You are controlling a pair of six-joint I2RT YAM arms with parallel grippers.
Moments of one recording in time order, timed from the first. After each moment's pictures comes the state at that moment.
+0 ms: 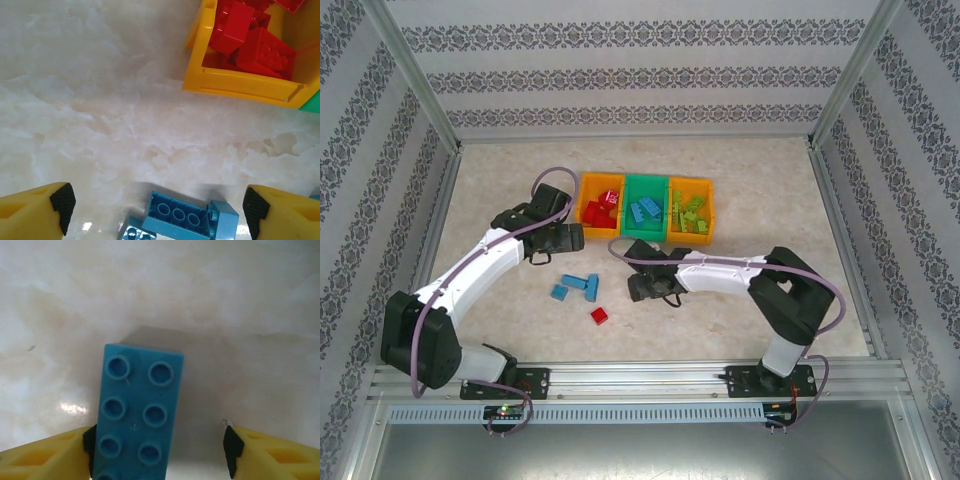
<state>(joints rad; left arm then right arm) -0.37 1.37 1.06 -0.79 -0.15 -0.48 0.91 1.75 0.99 -0.49 0.11 0.65</state>
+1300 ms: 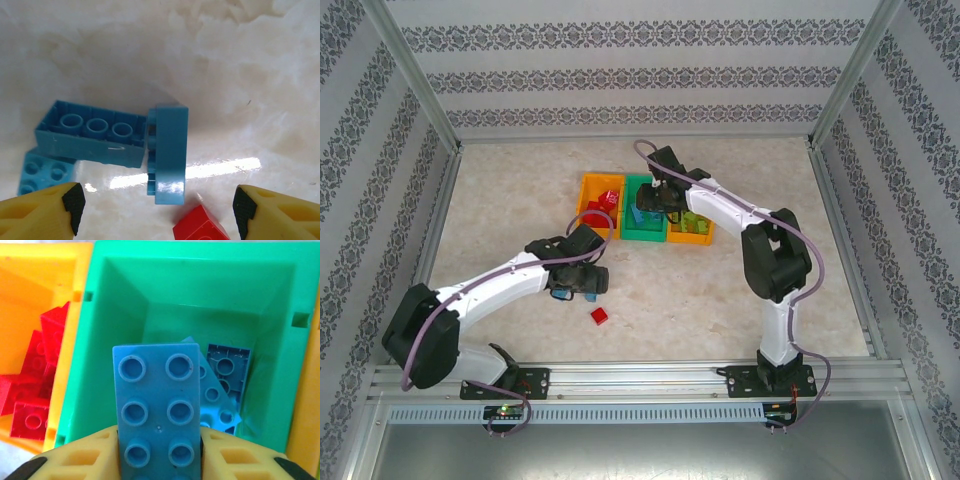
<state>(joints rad) -0.66 1.39 0.89 -0.76 -0.08 -0.63 0.51 2.02 1.60 -0.56 -0.08 0.52</state>
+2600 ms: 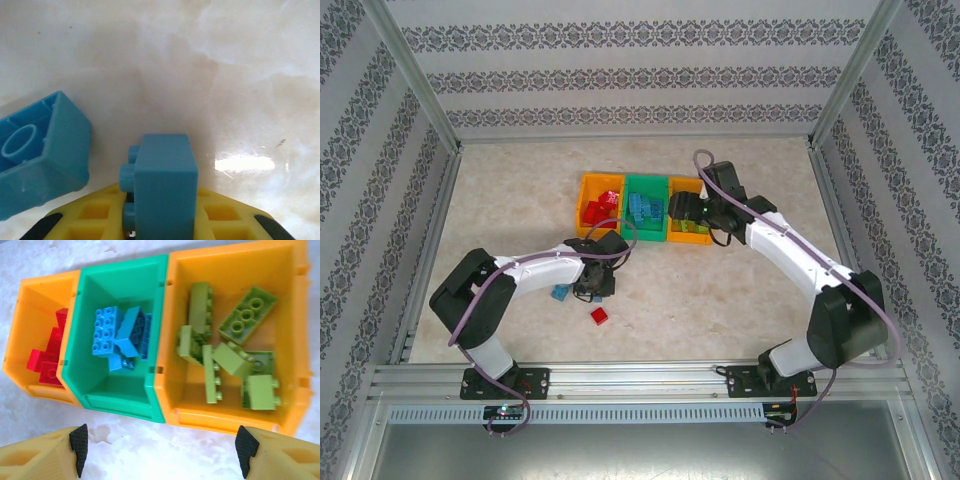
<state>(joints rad) -0.72 1.68 0.96 -0.68 -0.10 -0.75 0.39 1.45 1.13 -0.50 -0.08 0.54</state>
